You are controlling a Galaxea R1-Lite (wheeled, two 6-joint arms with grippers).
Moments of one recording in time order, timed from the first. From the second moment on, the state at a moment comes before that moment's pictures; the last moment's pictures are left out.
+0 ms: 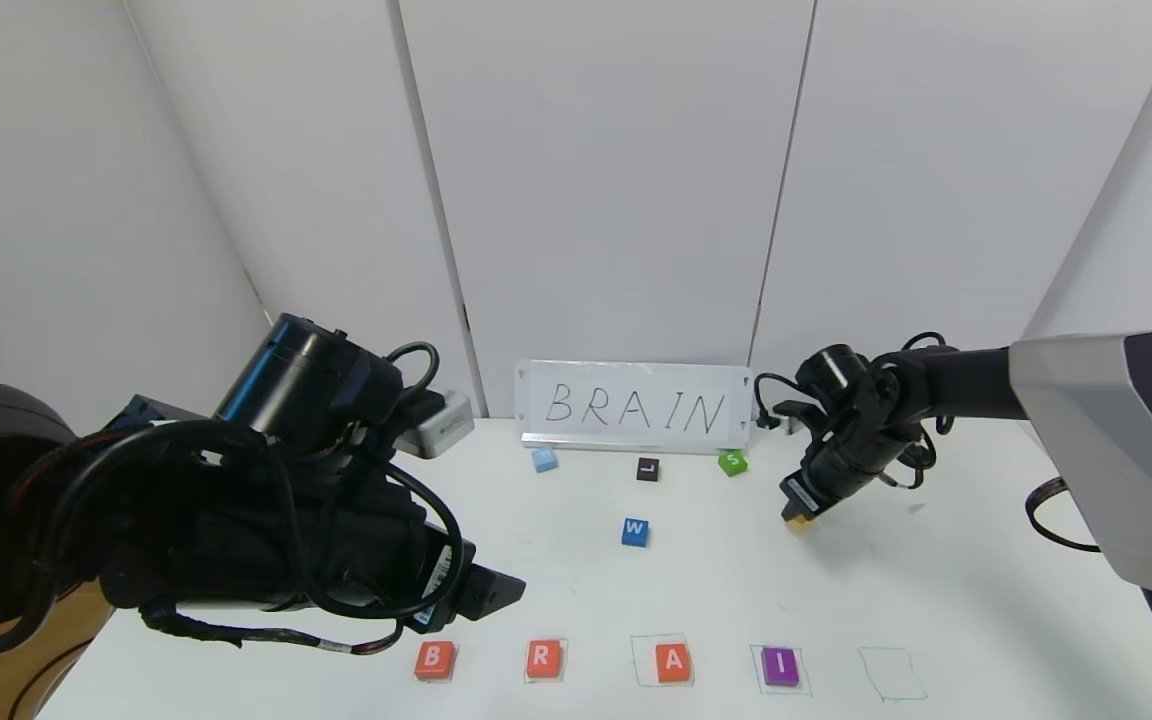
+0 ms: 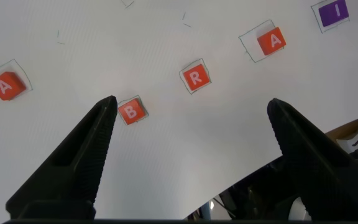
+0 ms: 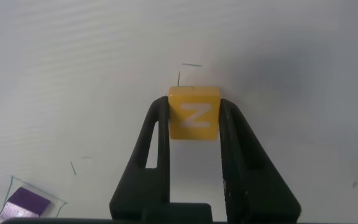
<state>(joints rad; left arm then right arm) -0.56 1.60 -1.03 0.30 0.03 -0.09 0.22 2.48 -1.96 0.68 0.10 -0.29</state>
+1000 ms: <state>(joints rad) -0.58 1.58 -1.00 0.30 0.03 -0.04 0.12 2.00 -1.27 0.43 0.22 -0.81</state>
